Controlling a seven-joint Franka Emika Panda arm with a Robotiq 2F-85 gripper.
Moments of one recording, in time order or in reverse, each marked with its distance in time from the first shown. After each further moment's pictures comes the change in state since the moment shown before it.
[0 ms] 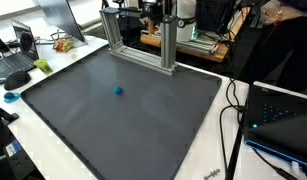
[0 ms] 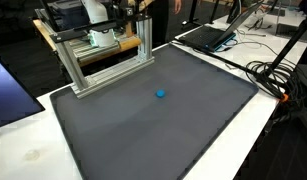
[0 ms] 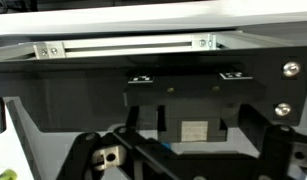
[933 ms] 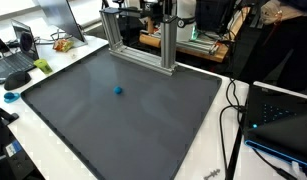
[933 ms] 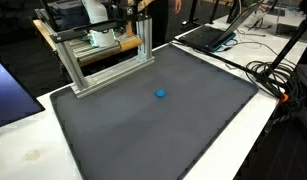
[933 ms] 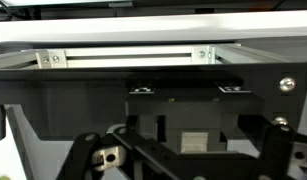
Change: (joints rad) arm 0.004 -0.005 0.000 0.004 0.000 -0.050 -0.021
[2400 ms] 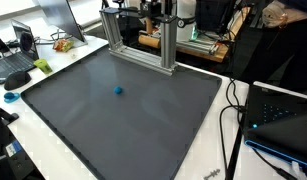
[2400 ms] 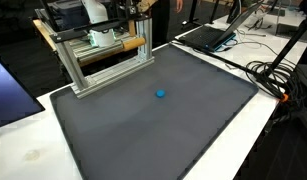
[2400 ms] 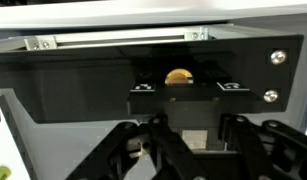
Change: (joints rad) arm 0.004 0.001 -0.015 0.015 0.034 0.060 0.001
